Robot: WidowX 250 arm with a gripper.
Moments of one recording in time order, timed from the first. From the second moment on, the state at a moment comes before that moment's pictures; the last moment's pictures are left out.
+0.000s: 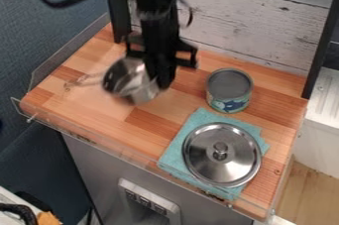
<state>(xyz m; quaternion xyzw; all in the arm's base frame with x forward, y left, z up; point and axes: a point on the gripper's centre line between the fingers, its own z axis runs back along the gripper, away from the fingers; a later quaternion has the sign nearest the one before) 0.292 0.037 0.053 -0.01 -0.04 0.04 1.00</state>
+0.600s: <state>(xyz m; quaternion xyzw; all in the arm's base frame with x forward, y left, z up) 0.269 0.029 0.003 0.00 0.00 -0.06 1.00</state>
